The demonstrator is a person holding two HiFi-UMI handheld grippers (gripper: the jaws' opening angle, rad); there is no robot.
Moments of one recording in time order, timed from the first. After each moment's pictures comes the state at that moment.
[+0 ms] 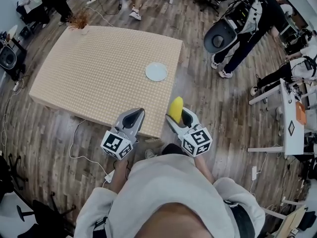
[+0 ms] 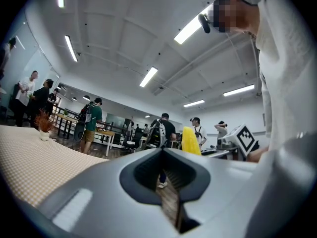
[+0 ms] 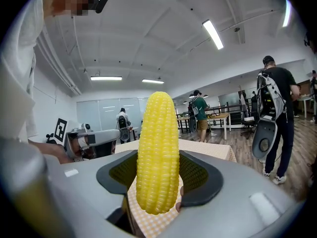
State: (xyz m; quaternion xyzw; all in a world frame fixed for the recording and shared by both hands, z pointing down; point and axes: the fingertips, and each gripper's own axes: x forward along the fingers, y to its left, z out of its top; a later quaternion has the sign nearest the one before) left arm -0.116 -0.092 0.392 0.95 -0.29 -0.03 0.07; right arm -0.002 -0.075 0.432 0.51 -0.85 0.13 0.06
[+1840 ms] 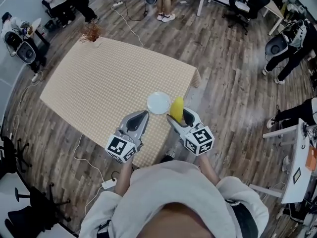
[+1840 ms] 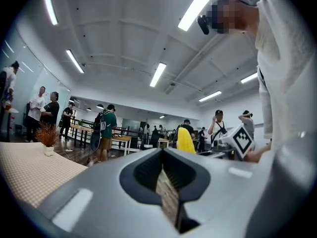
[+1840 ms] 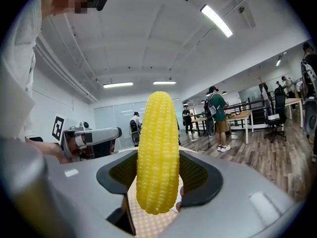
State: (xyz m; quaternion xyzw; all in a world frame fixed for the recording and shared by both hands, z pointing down) left arm -0.010 -0.270 0.373 0.92 -0.39 -0.01 0.04; right arm 0.090 -0.287 0.426 0.40 -0.91 0.12 0.04
